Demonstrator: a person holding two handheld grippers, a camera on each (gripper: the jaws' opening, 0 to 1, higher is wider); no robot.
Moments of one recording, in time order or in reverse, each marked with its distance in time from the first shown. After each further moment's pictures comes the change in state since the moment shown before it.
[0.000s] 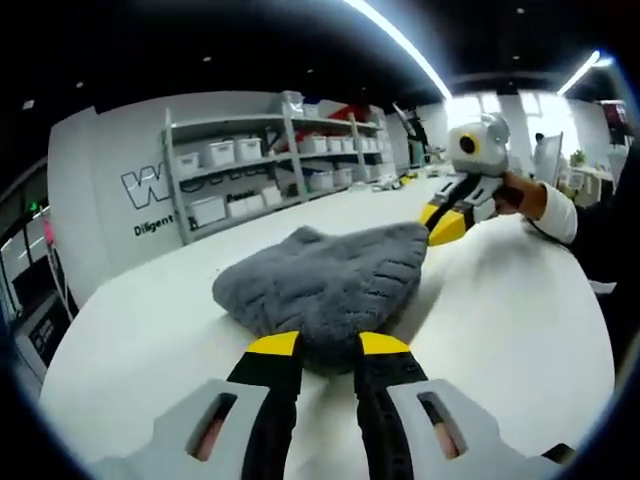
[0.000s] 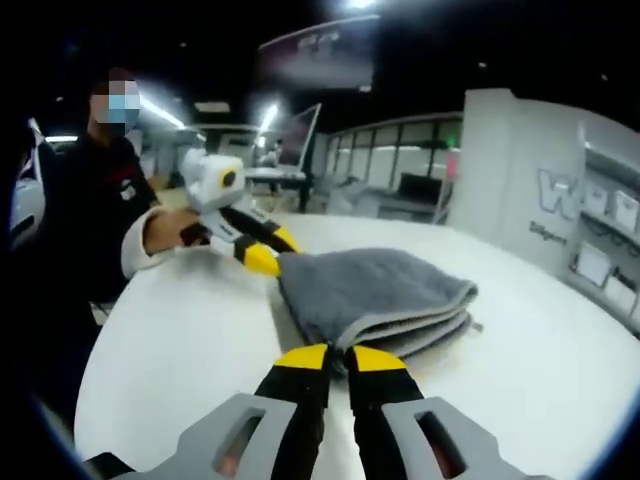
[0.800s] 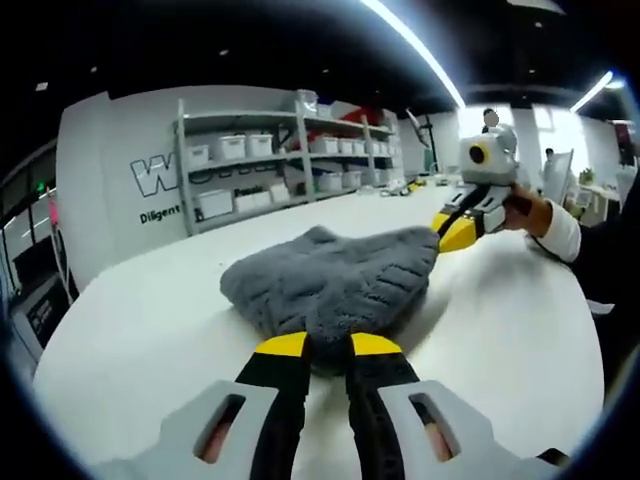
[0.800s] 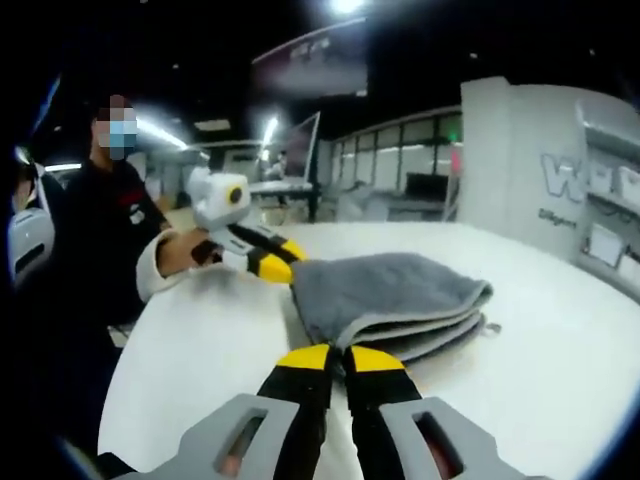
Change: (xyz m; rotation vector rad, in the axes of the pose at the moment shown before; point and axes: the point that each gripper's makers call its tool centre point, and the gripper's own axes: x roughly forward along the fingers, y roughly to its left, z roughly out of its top) left arm -0.005 -0.005 0.001 -0.050 -0.008 0.022; right arm -0.001 -0.004 0.008 0.077 -0.026 0.055
